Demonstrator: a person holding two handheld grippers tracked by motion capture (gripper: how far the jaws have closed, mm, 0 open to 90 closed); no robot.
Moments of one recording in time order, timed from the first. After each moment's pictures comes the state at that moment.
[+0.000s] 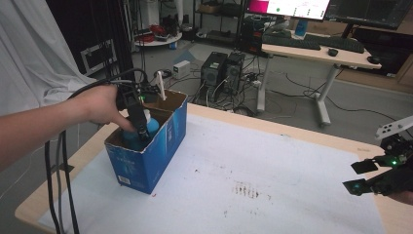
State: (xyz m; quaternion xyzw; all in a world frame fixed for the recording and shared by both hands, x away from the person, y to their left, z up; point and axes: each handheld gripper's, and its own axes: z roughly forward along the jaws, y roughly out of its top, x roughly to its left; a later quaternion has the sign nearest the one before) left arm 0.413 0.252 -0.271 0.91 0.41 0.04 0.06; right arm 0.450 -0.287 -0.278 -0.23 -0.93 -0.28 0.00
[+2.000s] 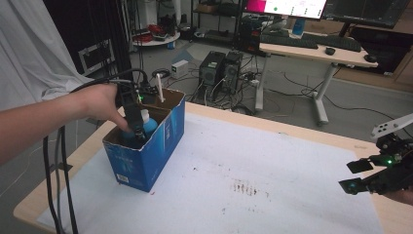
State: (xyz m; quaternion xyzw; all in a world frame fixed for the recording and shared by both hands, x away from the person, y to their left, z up) left arm 0.411 0.250 -0.269 0.93 0.37 0.05 0.04; right arm 0.444 -0.287 -0.281 -0.23 -0.93 -0.29 0.01
